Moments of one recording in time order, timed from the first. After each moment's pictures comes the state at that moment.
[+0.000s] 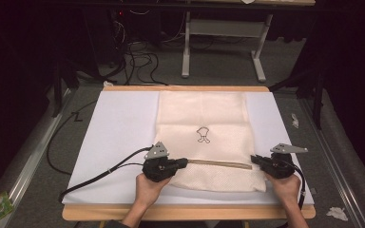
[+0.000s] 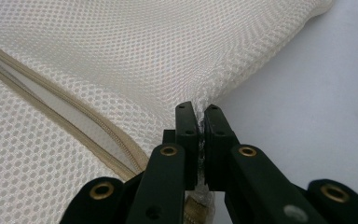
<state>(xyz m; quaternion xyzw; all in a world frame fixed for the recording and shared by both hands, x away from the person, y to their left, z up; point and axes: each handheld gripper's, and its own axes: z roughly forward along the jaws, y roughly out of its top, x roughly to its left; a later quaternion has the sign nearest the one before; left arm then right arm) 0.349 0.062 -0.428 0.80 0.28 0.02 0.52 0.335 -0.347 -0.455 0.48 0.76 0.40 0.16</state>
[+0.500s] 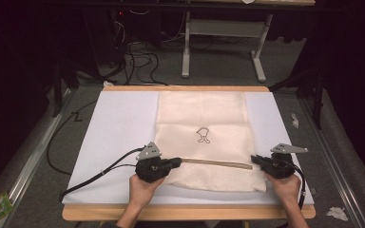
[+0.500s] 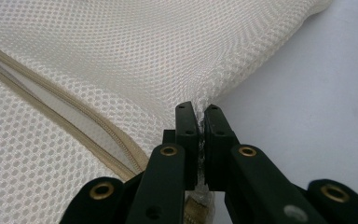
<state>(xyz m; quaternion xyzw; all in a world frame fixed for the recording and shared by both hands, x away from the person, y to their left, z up) 0.346 0.080 -0.426 0.80 0.29 0.04 0.53 0.335 -0.348 -0.455 0.49 0.76 0.40 0.16</state>
